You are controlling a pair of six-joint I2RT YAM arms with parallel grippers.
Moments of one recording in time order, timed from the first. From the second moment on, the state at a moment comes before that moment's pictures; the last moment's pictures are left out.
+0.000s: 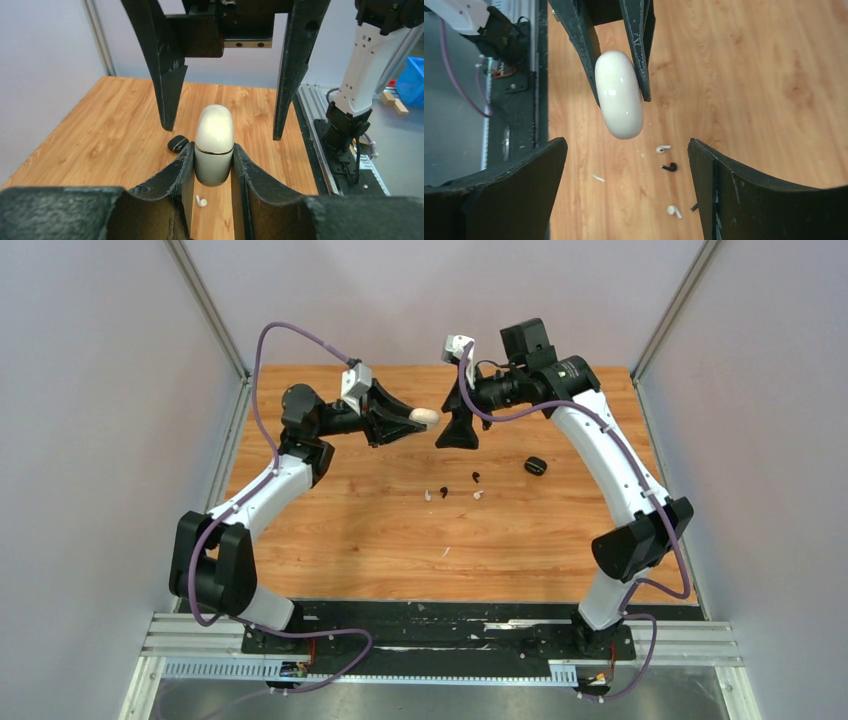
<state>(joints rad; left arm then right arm) -0.33 1.48 1.06 0.78 1.15 -0.36 0.47 1.74 2.01 -0.97 -0.87 -0.52</state>
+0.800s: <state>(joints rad) -0.33 1.48 1.01 0.76 1.17 -0.30 0.47 1.82 2.04 -0.96 -0.78 -0.30</state>
